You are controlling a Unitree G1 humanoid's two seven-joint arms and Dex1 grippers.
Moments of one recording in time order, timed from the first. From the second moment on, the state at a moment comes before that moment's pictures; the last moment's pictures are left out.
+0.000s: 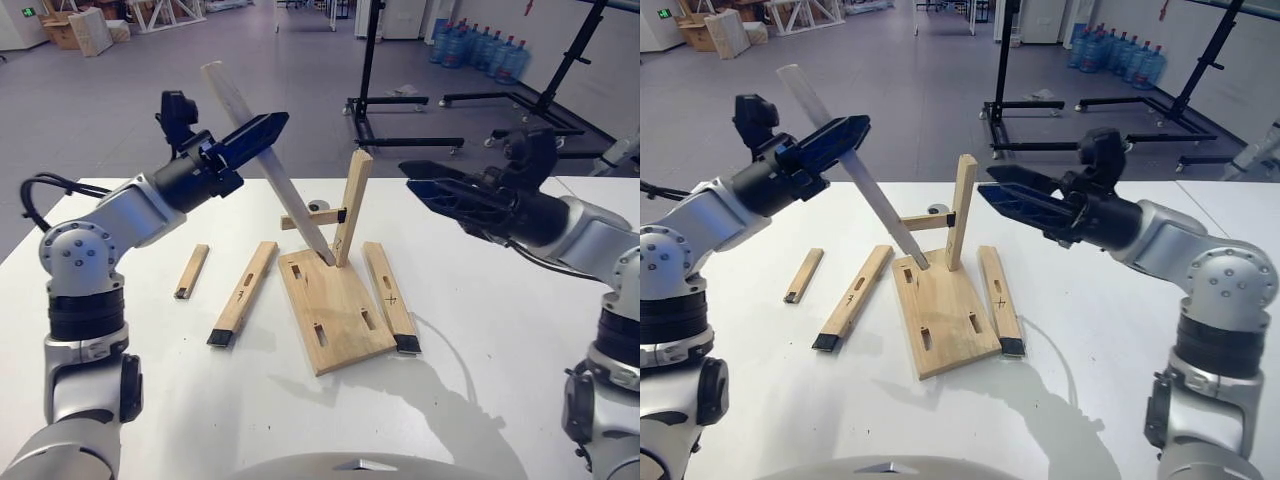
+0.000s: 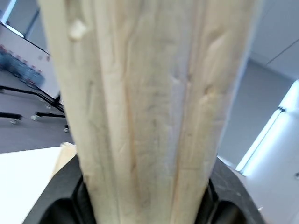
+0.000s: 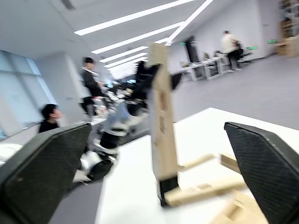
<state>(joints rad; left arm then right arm) -0.62 0.59 0.21 -0.15 -1.46 0.89 -0.33 -0.47 -0.73 -0.34 -0.28 1.35 1.07 0.66</state>
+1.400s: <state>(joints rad) -0.35 0.40 0.24 -0.03 -0.93 0.69 -0.61 -0.24 -0.80 0.51 -0.33 -0.04 0.42 0.77</state>
